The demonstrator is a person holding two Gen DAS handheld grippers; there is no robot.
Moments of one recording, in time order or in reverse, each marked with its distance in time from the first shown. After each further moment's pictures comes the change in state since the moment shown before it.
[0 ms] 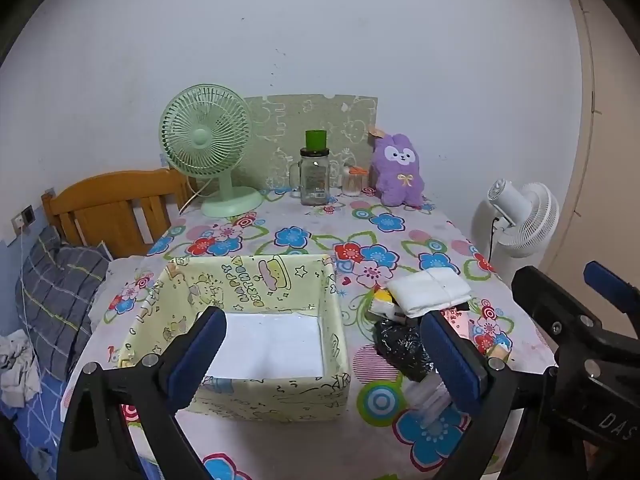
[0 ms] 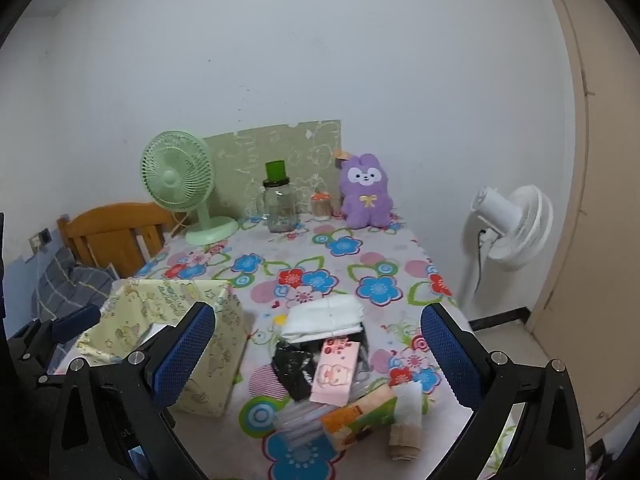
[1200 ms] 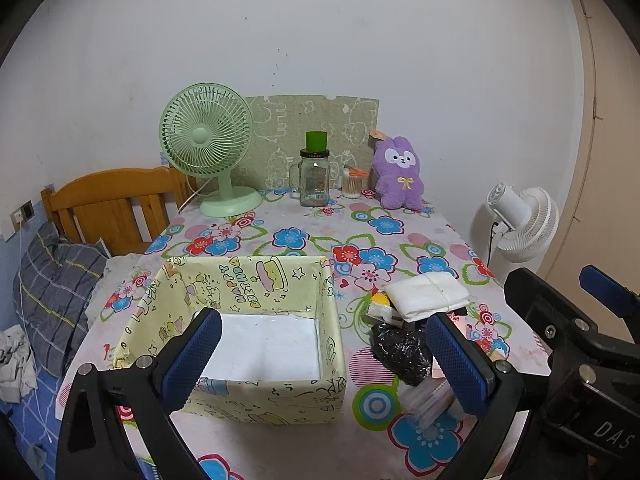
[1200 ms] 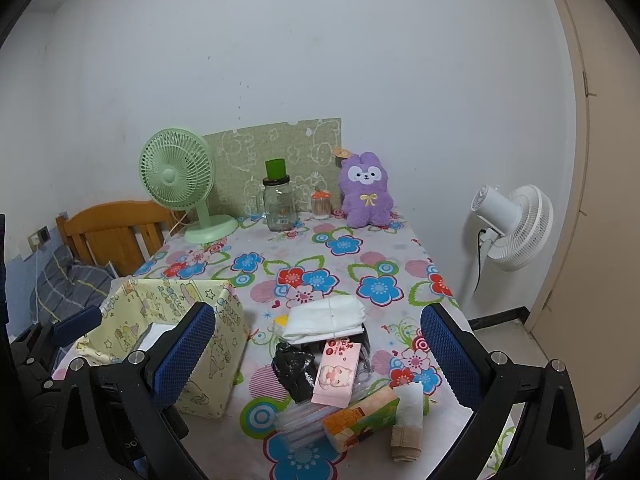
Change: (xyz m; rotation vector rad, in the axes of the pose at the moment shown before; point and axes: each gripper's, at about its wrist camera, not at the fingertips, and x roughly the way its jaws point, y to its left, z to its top) left arm 0.000 -0.002 0.000 -0.013 -0.007 -0.001; right arm 0.000 0.039 -0.004 -0.006 0.002 0.011
